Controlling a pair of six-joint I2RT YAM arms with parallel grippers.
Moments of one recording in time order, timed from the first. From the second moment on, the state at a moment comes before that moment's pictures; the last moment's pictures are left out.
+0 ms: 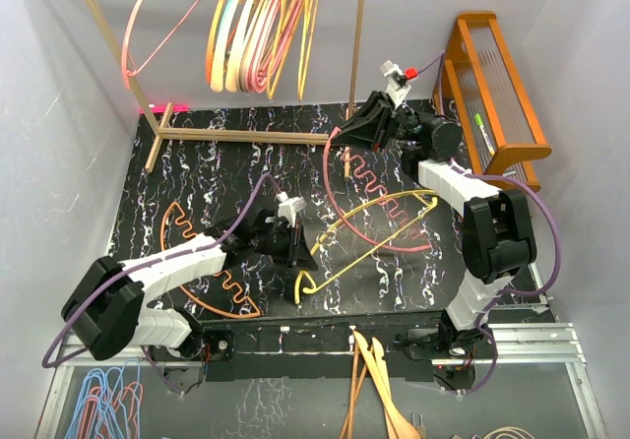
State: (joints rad) left arm -0.74 1.28 0.65 -0.11 0.57 -0.65; right arm 0.25 1.75 1.25 1.49 -1.25 1.21
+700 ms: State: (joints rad) left arm -0.75 1.34 0.66 -0.32 0.22 -0.65; right arm 0.18 1.73 1.41 1.52 -1.09 1.39
